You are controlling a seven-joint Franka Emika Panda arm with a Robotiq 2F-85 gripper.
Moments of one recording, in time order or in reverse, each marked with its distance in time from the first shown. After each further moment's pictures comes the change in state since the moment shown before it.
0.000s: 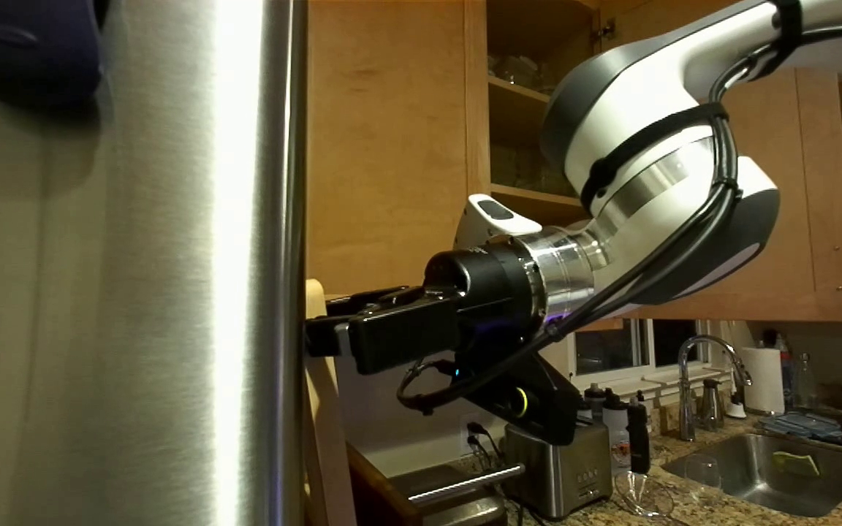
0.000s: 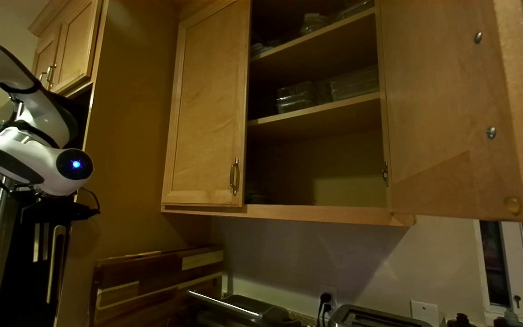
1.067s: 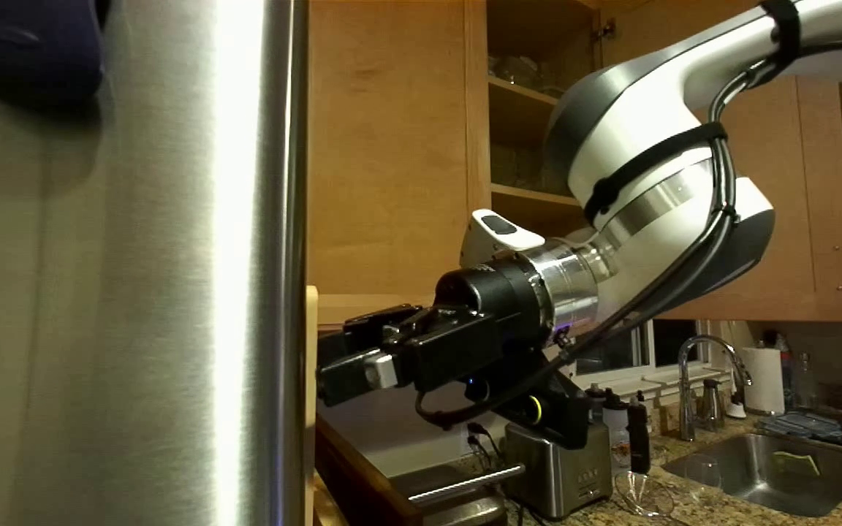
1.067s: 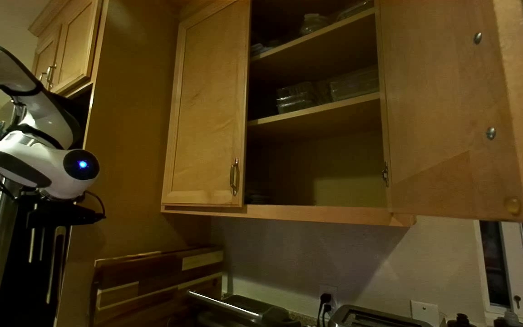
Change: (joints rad) arm -0.002 -0.010 -0.030 -0.035 -0.090 -0.001 0.061
